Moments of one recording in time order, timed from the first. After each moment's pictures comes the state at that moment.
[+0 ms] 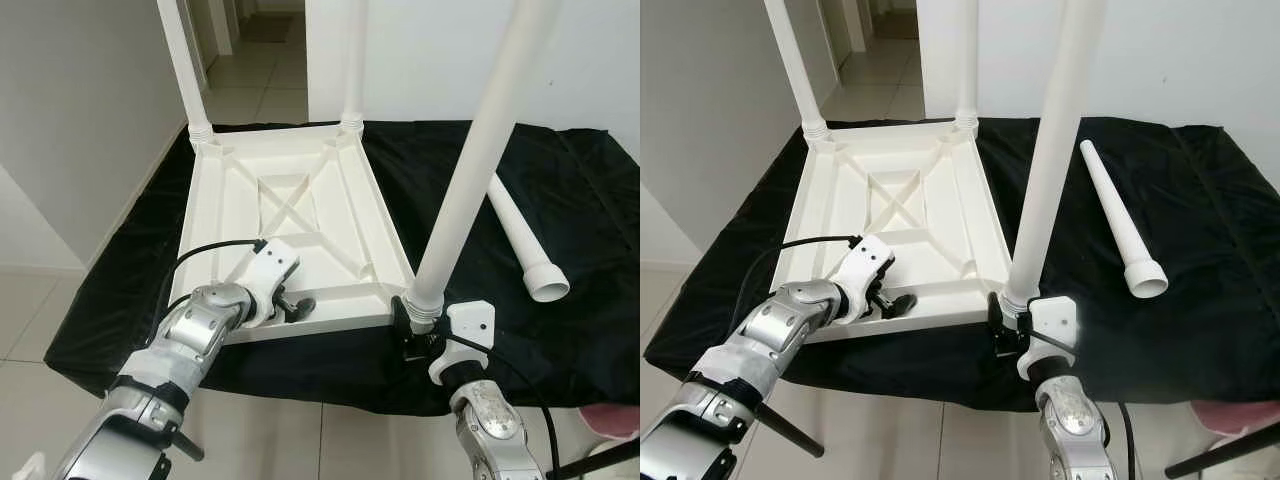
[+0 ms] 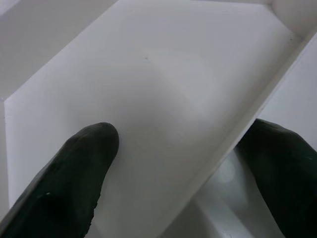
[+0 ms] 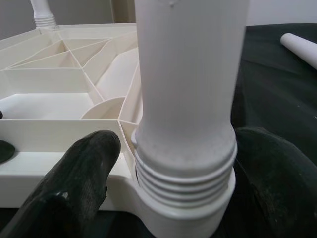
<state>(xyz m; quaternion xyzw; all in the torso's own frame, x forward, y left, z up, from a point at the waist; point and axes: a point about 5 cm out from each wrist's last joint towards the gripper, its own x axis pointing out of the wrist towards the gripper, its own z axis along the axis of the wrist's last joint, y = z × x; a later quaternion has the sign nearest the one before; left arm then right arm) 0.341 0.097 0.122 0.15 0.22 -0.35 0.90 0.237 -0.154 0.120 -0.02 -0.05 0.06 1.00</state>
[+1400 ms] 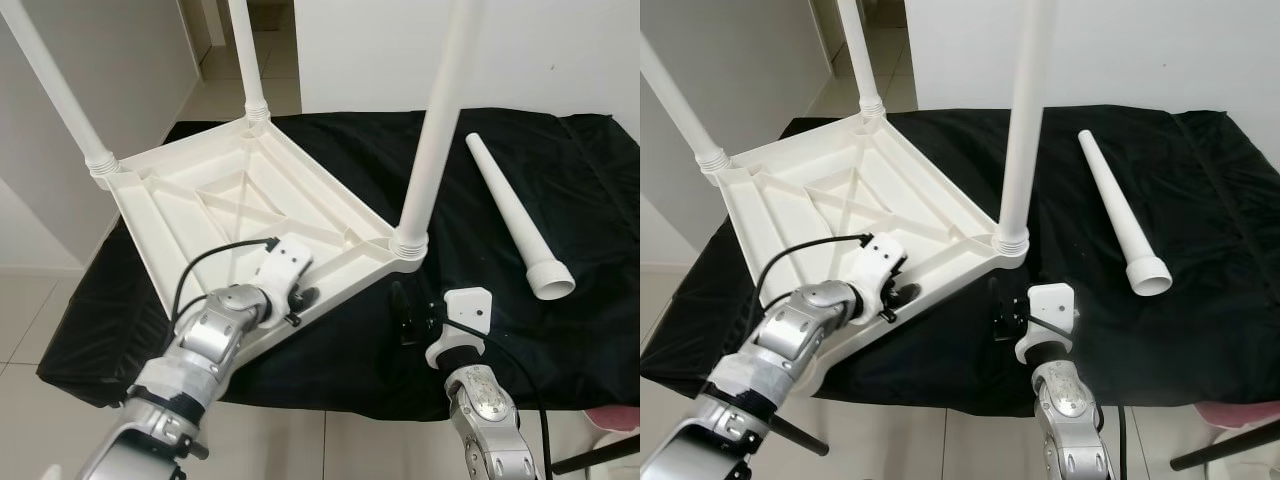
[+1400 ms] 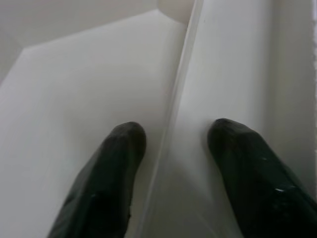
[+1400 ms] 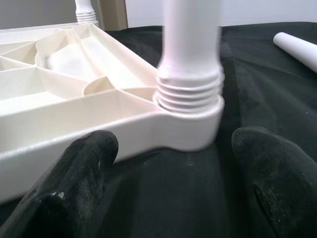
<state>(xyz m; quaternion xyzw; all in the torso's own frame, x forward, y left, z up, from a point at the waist) 0.319 0.057 0.130 0.13 0.16 -0.39 0.90 0.256 -0.155 0.125 -0.03 -0.07 0.04 1.00</state>
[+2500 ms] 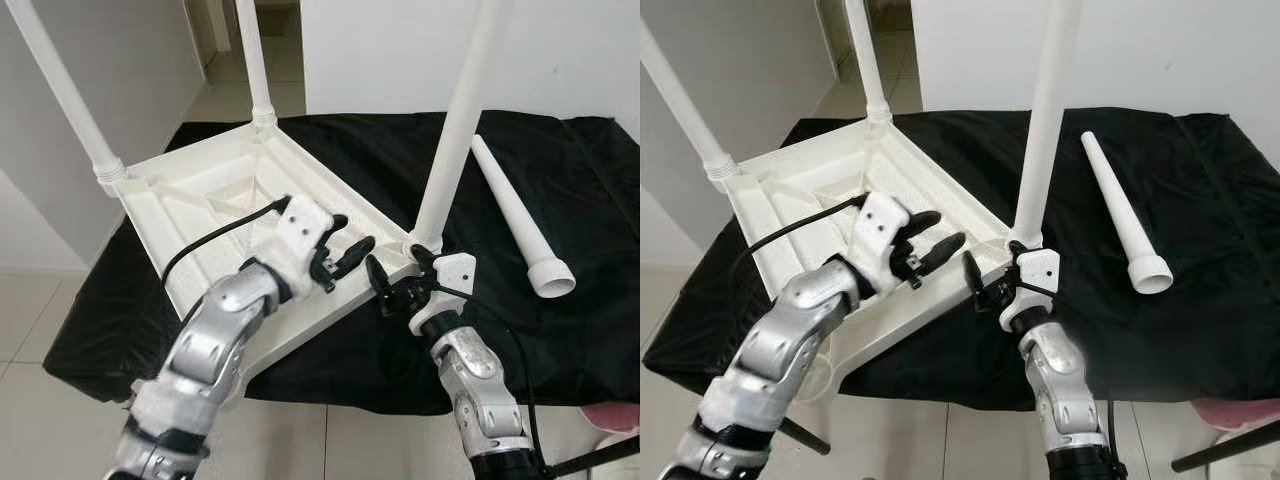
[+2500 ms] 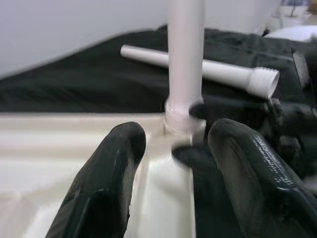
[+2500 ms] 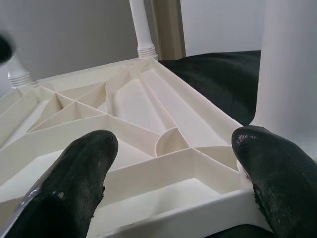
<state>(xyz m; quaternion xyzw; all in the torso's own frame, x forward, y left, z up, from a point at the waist) 0.281 0.059 0.199 0.05 -0.07 -0.47 0.88 0.288 -0.146 0.145 0.03 -0.10 0.17 0.98</state>
